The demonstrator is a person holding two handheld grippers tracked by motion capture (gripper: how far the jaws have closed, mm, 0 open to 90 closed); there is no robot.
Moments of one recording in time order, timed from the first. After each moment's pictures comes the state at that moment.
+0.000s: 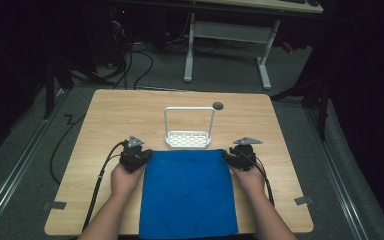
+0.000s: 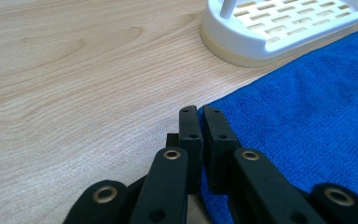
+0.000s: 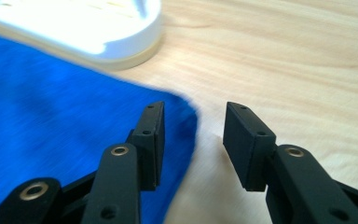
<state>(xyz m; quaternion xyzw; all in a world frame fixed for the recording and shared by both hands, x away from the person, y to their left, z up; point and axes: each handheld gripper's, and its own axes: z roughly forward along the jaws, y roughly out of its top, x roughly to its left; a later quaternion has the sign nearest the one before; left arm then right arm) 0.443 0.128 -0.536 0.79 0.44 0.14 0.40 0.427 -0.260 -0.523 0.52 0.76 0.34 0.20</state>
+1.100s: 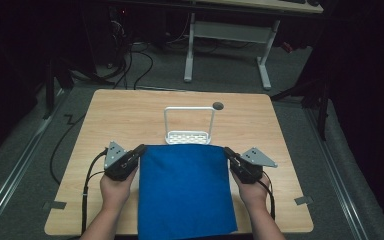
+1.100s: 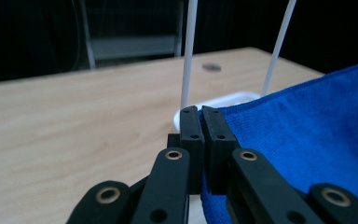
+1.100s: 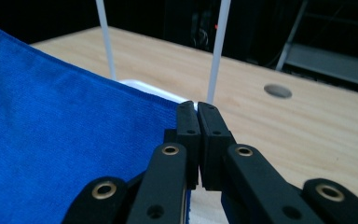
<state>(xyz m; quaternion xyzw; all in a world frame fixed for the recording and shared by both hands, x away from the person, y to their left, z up) 0.370 0.151 -0.476 0.70 0.38 0.25 0.55 0.344 -0.243 -0.465 0.40 0.71 0.49 0.32</state>
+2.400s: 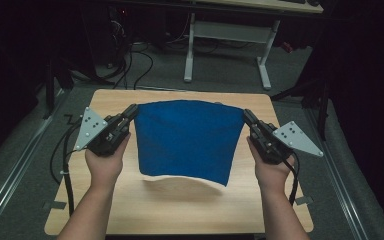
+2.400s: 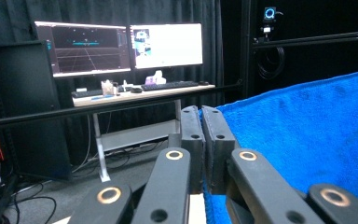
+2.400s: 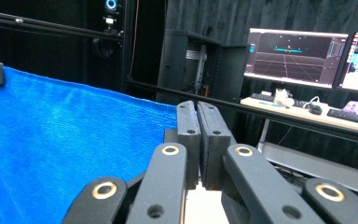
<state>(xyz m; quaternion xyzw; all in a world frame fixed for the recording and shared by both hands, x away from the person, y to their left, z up) 0.365 0.151 -0.335 0.63 0.29 0.34 0.64 0.327 -0.252 -0.328 0.34 0.61 0.59 0.41</state>
